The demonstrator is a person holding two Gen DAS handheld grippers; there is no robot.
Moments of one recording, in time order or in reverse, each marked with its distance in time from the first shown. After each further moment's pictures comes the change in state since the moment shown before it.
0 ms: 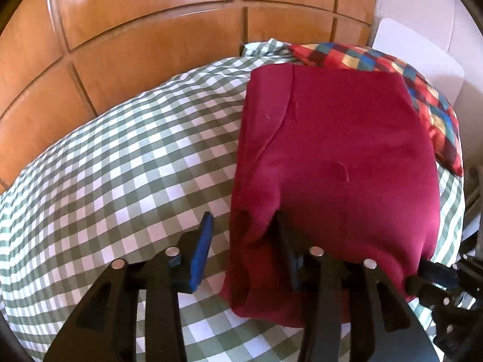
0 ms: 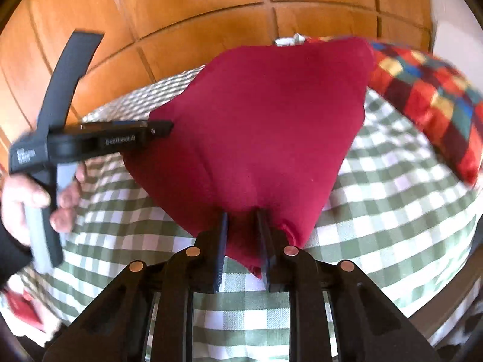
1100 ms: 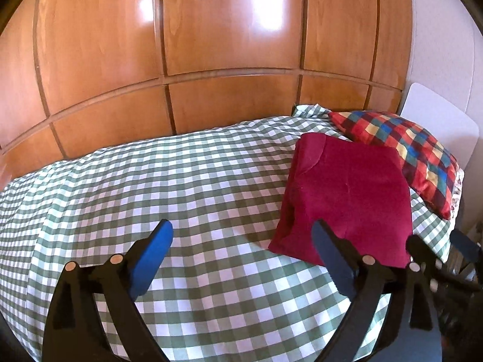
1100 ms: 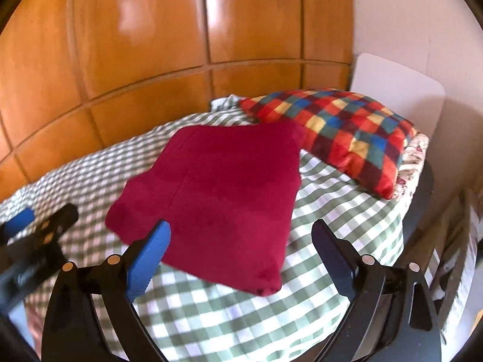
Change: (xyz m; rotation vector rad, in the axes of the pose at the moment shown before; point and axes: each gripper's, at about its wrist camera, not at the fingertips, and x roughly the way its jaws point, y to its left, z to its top) left arm -0.122 0.025 -0.050 -0.200 -0.239 0.174; right arm -0.066 0.052 0.030 0.195 -0.233 -0.369
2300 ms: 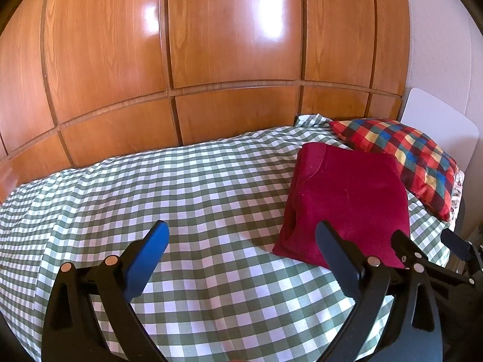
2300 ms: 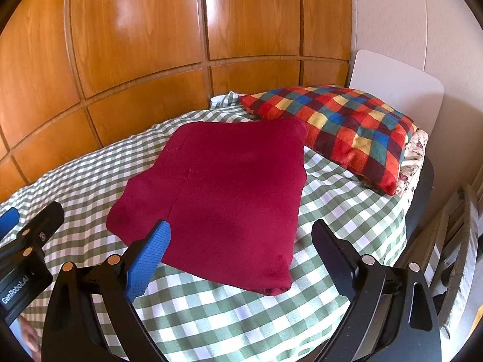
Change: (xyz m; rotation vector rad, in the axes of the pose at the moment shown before) left arm -0.016 0.002 0.000 0.009 -0.047 0.021; right arm 0.004 0.011 -0.004 0.002 0.016 -0.008
